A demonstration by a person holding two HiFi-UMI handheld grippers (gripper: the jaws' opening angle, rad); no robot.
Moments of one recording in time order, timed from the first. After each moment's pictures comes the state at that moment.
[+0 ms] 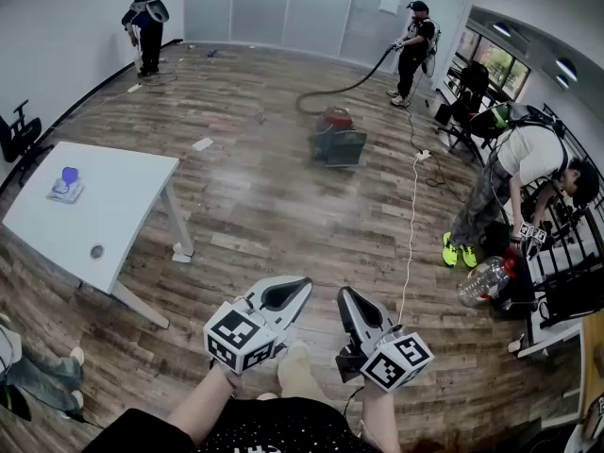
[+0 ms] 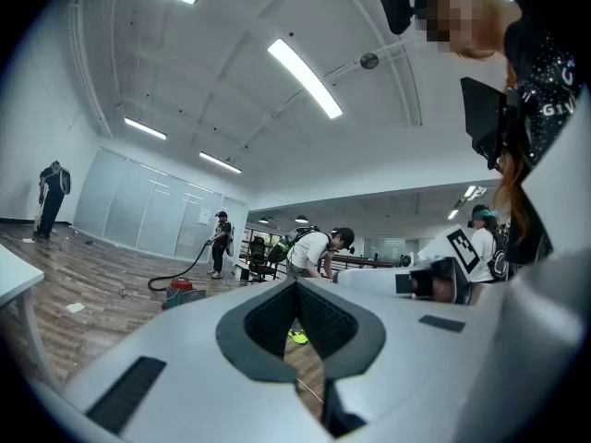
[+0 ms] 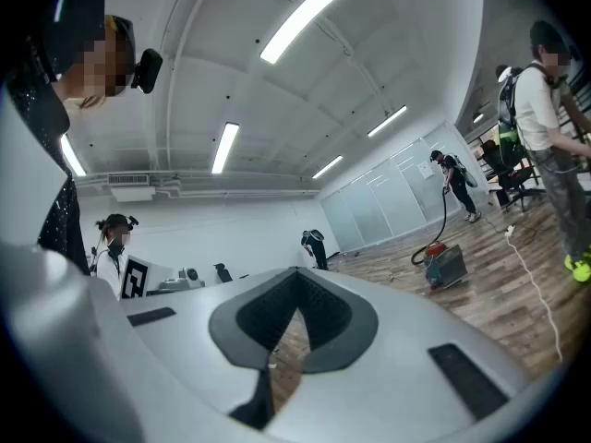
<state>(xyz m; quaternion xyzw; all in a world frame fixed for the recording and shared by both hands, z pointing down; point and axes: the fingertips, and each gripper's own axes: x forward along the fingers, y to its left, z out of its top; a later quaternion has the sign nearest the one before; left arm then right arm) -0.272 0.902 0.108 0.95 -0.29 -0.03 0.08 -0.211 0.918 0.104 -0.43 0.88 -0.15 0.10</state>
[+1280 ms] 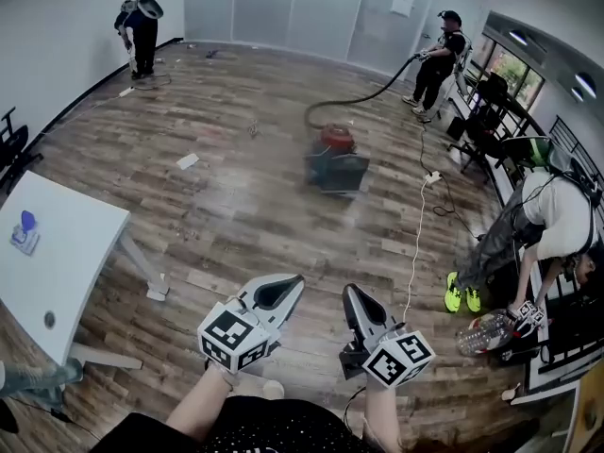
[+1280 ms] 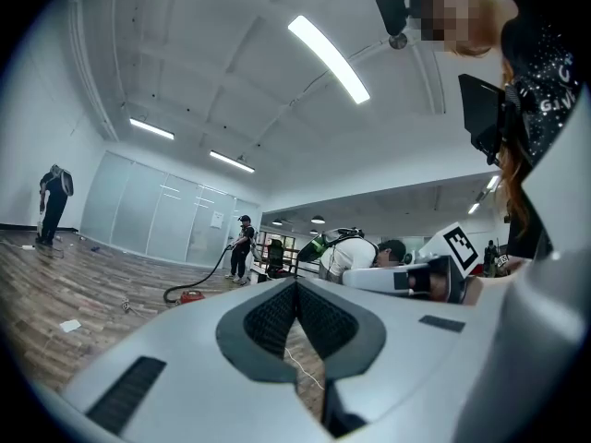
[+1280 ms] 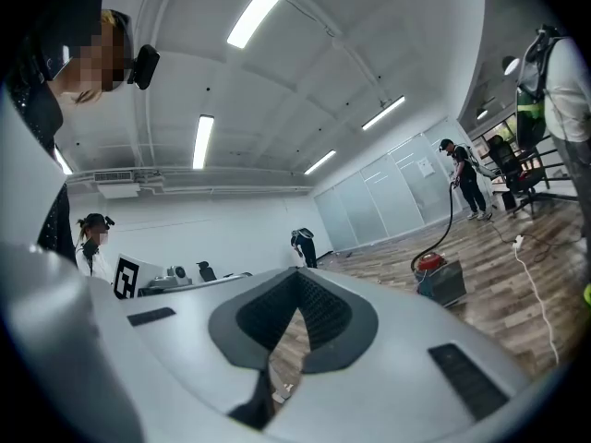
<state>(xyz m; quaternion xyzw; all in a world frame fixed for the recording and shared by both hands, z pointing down) -0.168 0.567 0.112 0.94 -0.33 -0.03 0.07 -0.081 0.577 0.112 -0.44 0.88 -0.15 0.08</state>
